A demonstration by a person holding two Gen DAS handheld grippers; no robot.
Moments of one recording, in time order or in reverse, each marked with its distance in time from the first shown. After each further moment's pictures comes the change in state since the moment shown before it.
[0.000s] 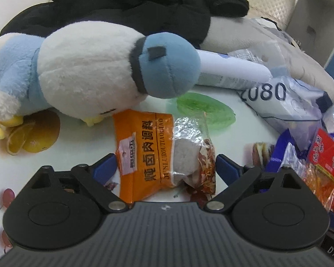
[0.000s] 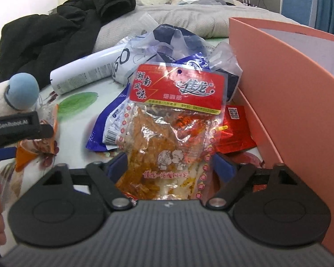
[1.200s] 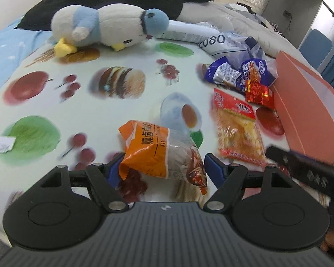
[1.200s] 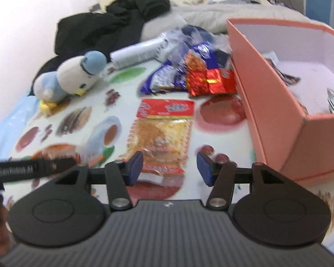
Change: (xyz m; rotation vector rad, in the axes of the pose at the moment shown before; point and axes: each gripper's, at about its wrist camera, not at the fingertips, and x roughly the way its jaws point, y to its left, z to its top) left arm -0.201 0.010 -0.150 0.043 0.067 -0.070; right arm -0.146 -0.031 -0.071 -0.069 0.023 0.215
